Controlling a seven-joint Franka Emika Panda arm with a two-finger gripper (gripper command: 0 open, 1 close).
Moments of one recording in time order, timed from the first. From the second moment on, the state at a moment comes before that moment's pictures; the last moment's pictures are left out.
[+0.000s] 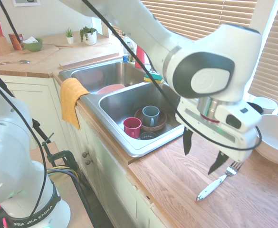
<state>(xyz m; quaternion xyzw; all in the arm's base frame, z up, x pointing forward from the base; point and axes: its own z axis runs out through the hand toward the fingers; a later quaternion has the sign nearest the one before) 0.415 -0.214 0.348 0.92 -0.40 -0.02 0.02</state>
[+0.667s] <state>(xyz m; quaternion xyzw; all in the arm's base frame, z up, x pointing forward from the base) 0.426 -0.240 0.320 0.91 -0.42 -0.01 0.03</state>
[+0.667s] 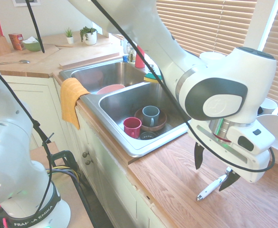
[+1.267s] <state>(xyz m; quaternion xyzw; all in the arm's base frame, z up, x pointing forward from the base) 0.426 -0.243 0.316 0.90 -0.43 -0.01 0.01</state>
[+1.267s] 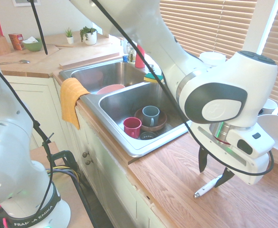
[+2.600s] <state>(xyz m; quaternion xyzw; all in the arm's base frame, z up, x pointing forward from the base) 0.437 -0.180 0.430 0.91 -0.42 0.02 -0.02</state>
